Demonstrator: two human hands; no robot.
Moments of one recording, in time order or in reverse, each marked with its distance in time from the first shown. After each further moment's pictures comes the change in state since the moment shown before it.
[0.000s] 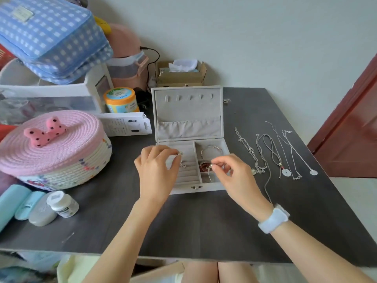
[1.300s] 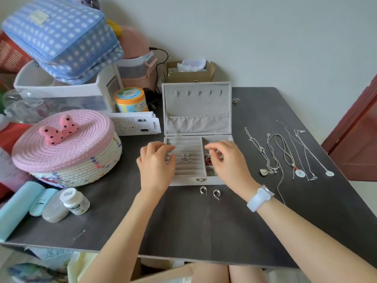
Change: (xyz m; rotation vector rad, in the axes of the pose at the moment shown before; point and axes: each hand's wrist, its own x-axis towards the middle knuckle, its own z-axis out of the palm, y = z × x) left_hand 0.009 -0.027 0.002 0.055 -0.105 -0.171; right_hand 0.030 -0.006 0.033 -0.132 0.037 -0.132
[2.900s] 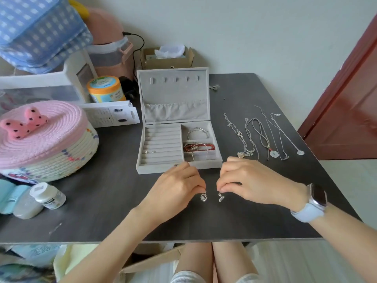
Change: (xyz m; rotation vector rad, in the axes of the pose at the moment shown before) left_hand -0.060 0.041 0.001 -0.029 -0.335 0.879; right_hand -0.052 0.024 -0.097 -0.219 -0.660 -0.300
